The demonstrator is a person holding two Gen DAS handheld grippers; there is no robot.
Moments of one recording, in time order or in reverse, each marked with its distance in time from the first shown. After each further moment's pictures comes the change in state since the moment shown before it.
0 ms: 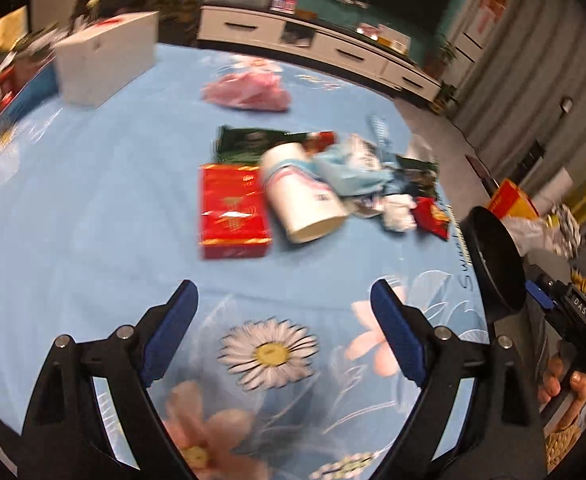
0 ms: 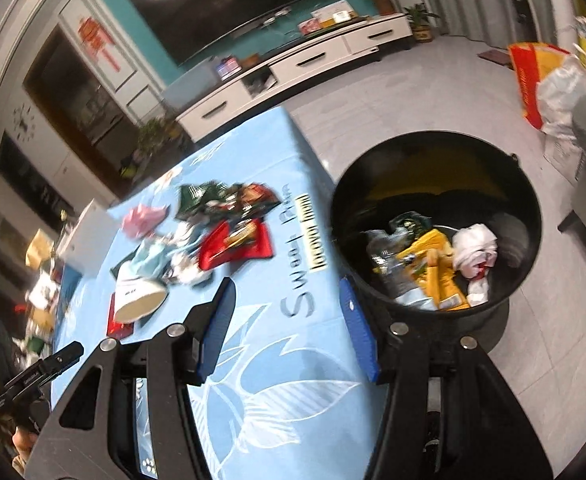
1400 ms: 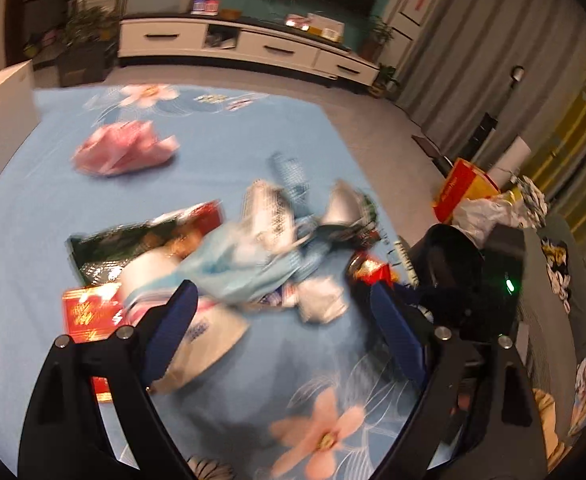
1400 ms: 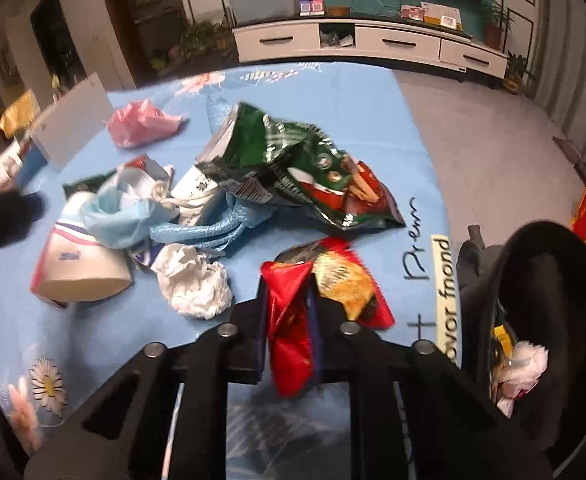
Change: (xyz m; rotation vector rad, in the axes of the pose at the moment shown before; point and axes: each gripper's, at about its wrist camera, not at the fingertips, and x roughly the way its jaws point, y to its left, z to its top) left arm 0.082 -0.105 0.096 0.206 0.016 -0.194; right arm 0.151 0.079 0.021 -0.422 0.164 -0.043
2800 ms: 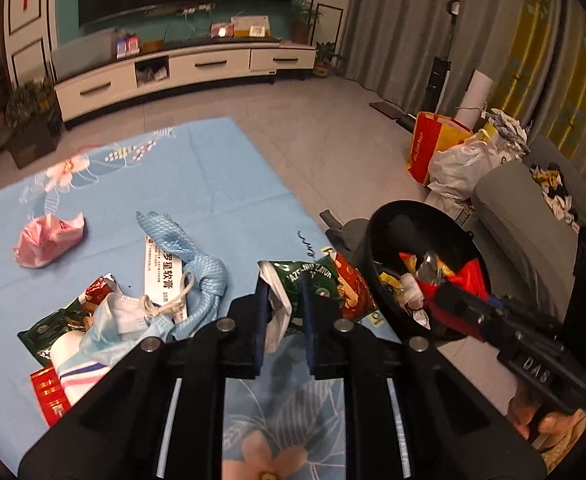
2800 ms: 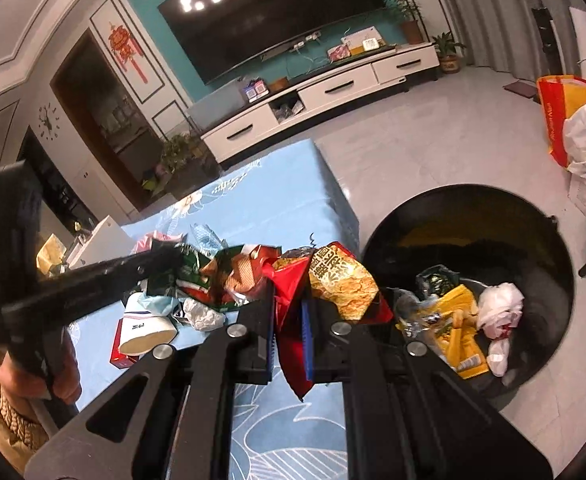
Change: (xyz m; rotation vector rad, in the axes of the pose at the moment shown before) left arm 0.018 -0.110 0.005 0.298 -0.011 -0.002; right arm -0.131 -0.082 -0.047 0.360 -0.295 0.078
